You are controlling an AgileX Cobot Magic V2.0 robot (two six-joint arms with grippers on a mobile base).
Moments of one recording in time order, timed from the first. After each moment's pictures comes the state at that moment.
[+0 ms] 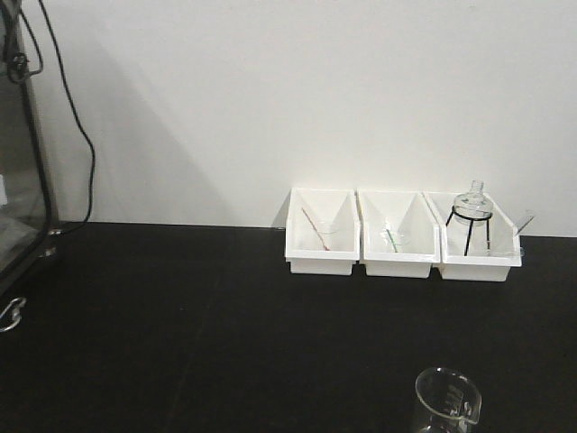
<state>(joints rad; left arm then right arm) -0.07 -0.01 0.03 -0.02 0.01 0.05 -0.12 0.30 -0.34 0.83 0.56 -0.84</state>
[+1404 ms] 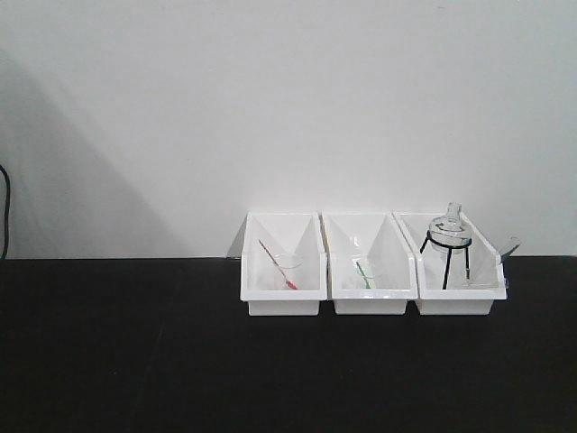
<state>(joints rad) -0.07 -0.01 0.03 -0.02 0.01 0.05 -0.12 0.30 -0.34 0.82 0.56 -0.87</state>
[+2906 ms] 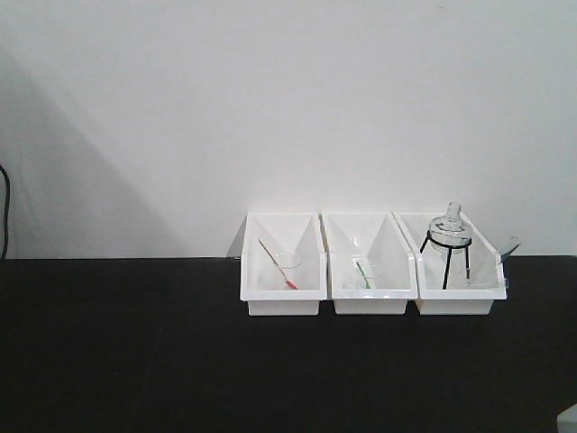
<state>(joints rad) -0.07 -0.01 0.03 -0.02 0.01 0.05 -0.12 1.12 -0.34 1.70 0.67 -1.89</state>
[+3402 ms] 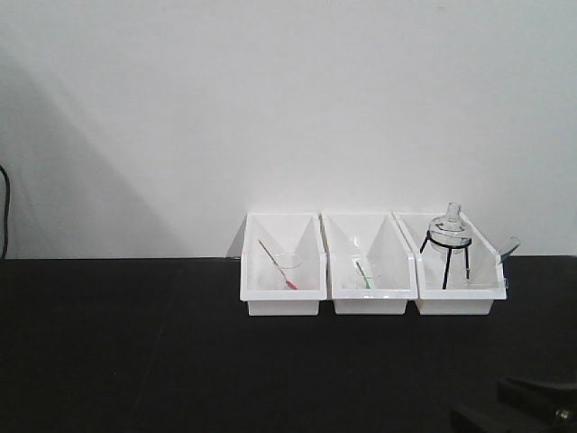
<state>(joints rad) -0.07 -0.01 0.03 -0.02 0.01 0.05 -0.12 1.05 -0.45 1.70 0.70 -1.87</state>
